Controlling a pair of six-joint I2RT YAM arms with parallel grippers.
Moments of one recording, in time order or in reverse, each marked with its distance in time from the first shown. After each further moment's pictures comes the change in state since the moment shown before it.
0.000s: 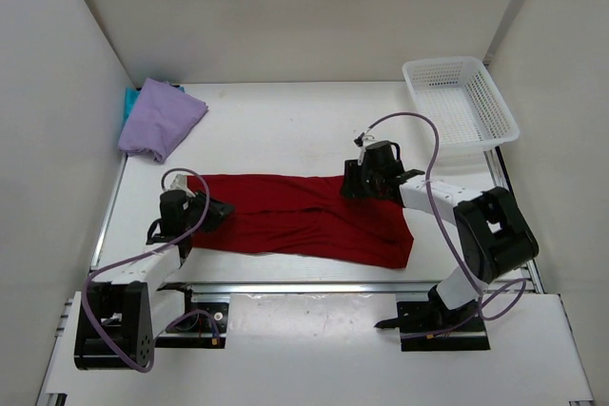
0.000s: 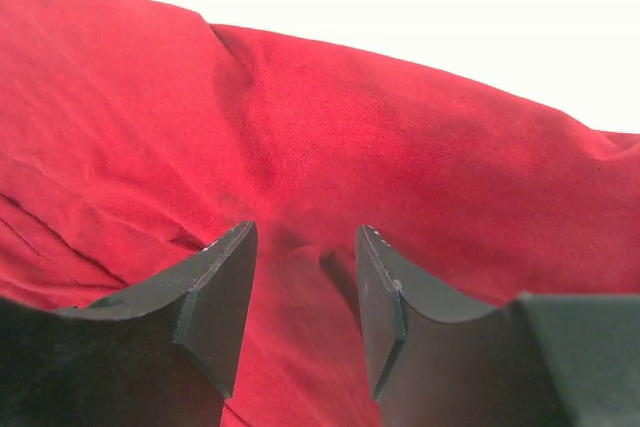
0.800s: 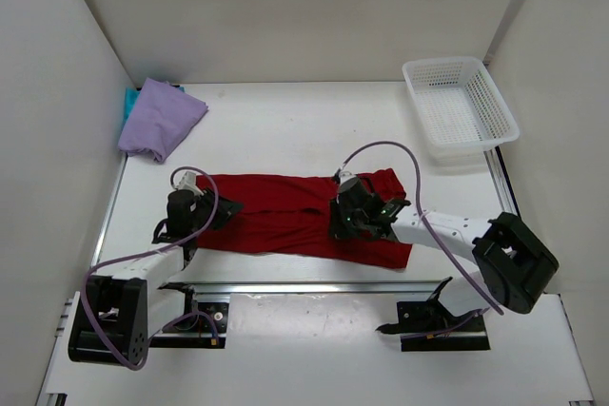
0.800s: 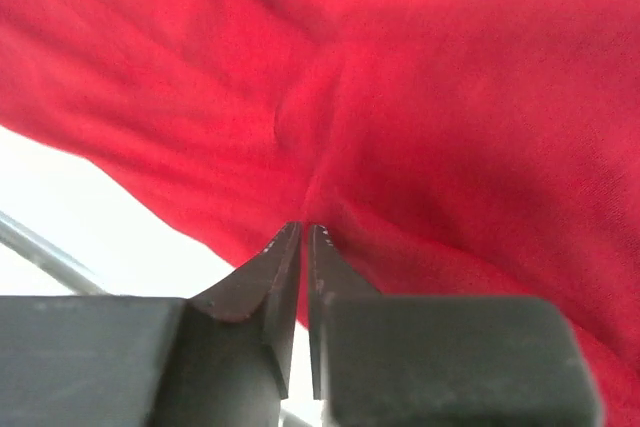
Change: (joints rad) left arm -0.105 0.027 -0.029 0.128 -0.010 -0.028; right arm 0.337 -0.171 -0.113 -0.140 0.114 0.217
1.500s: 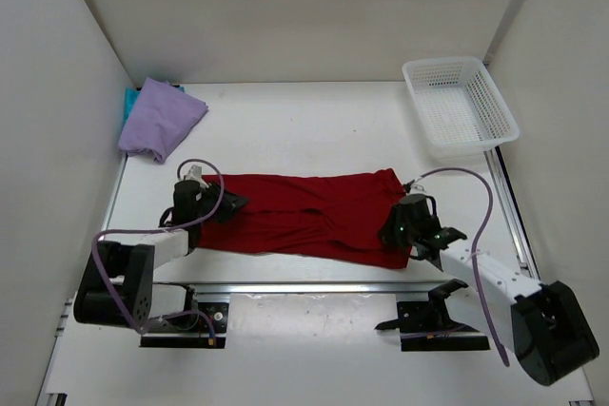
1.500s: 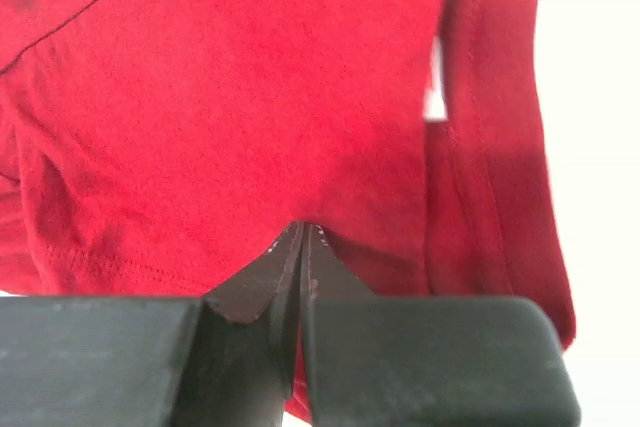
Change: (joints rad) left arm -0.027 0.176 0.085 0.065 0.011 -0.026; right arm -0.354 -0.388 -0.385 0.013 0.057 0.072
